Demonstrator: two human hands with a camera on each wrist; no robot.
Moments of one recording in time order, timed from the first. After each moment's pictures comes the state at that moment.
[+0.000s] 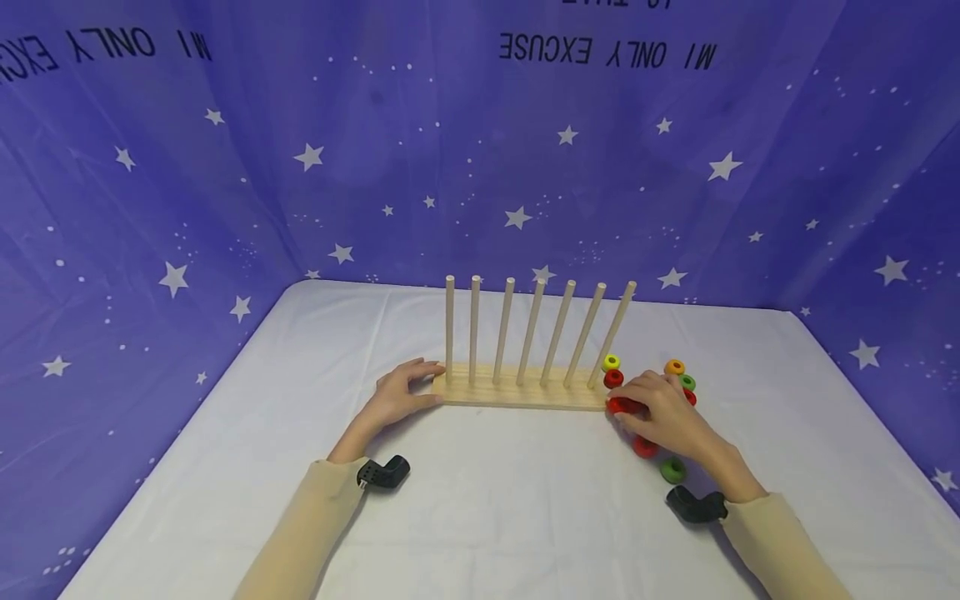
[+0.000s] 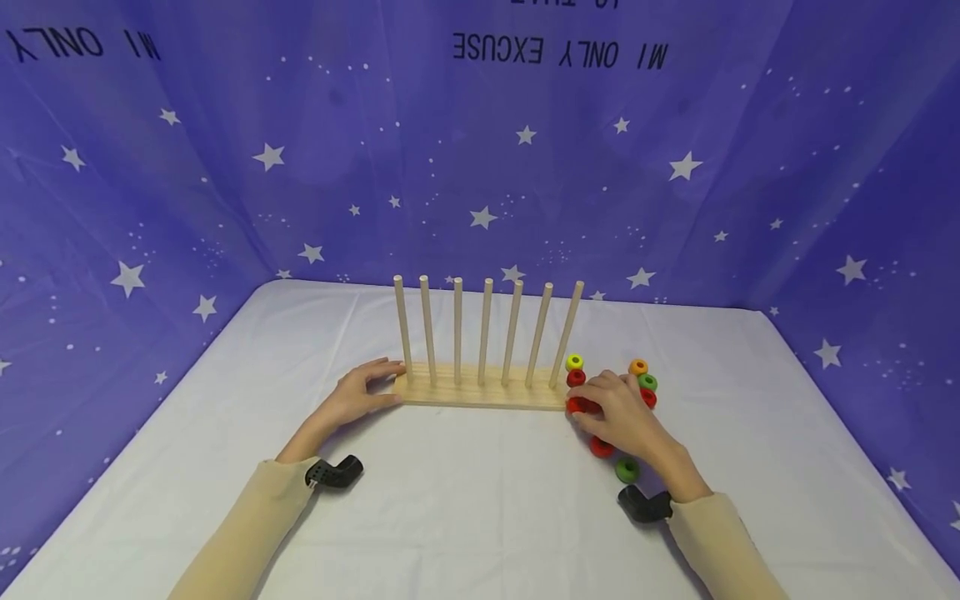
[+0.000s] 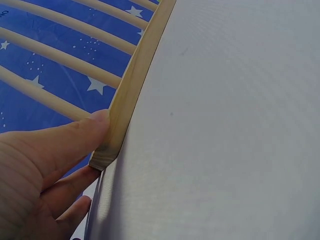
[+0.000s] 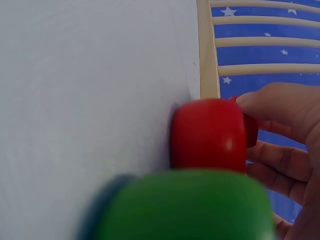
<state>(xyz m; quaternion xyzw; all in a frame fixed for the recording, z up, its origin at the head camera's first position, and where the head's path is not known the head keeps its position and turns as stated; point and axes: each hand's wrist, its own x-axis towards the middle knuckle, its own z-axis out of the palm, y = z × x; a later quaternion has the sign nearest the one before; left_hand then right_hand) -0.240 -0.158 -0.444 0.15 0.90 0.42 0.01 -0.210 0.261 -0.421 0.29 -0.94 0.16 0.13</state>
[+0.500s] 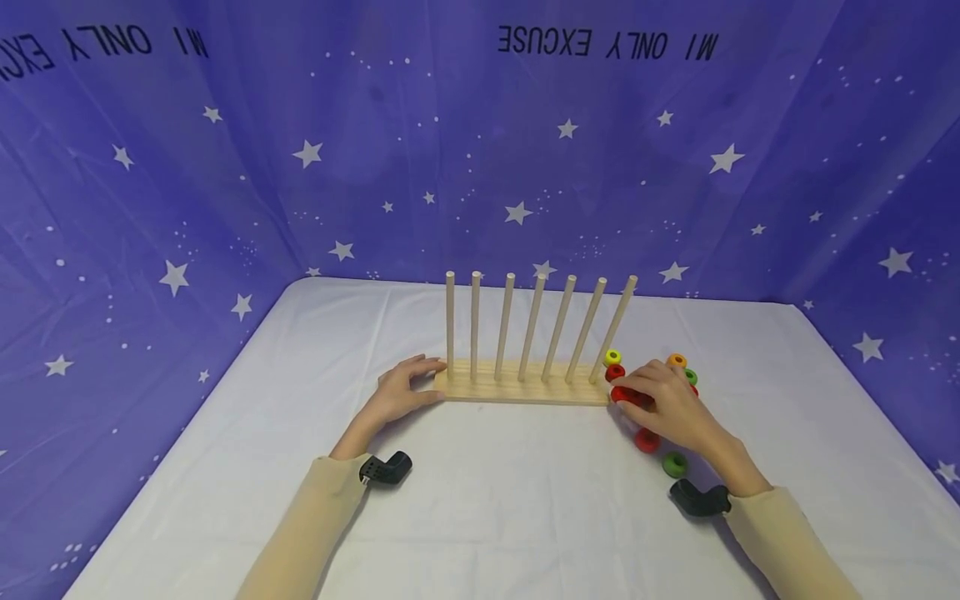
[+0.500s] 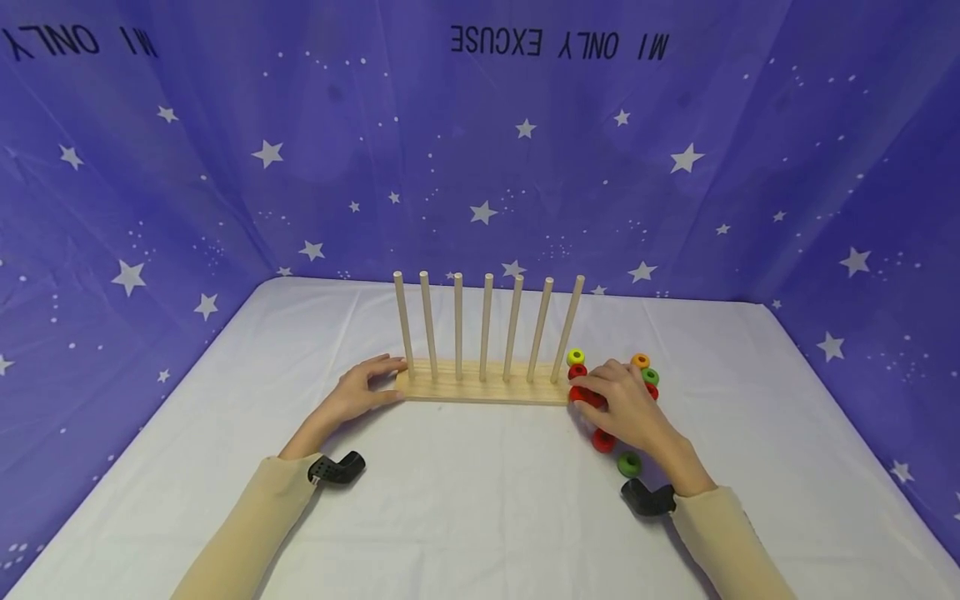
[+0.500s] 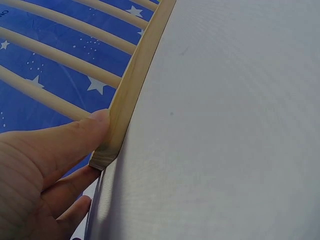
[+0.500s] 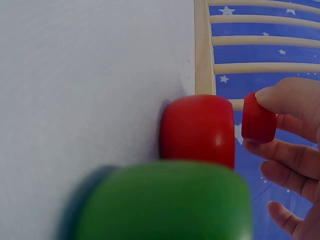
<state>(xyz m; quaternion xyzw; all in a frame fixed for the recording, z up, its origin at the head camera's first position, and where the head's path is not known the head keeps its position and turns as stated) -0.239 -0.157 -0.444 0.14 0.91 0.39 0.01 -0.212 0.262 -0.421 0.31 -0.91 0.17 0.20</state>
